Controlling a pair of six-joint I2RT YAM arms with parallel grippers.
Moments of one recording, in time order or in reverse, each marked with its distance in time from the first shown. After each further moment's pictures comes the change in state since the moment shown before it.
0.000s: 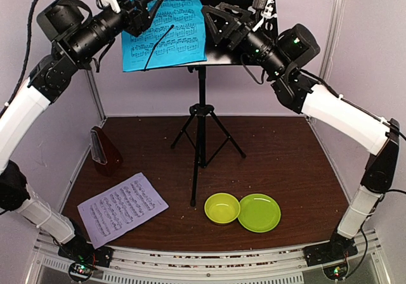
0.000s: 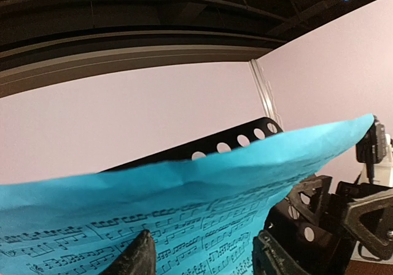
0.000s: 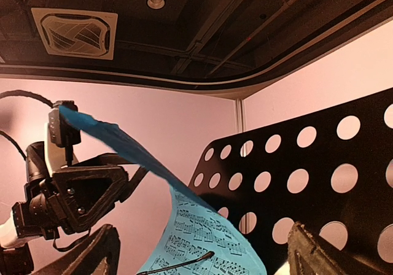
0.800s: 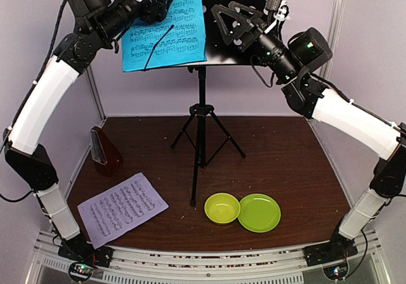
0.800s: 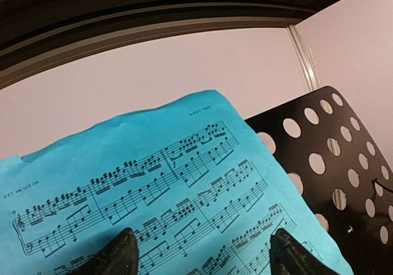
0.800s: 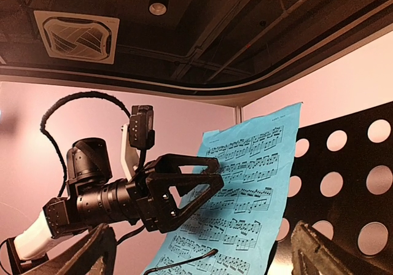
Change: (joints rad) left arm 0.100 0.319 0.455 -0.208 -0.064 0.049; right arm -0.002 -0.097 -0.113 0.041 0.007 -0.008
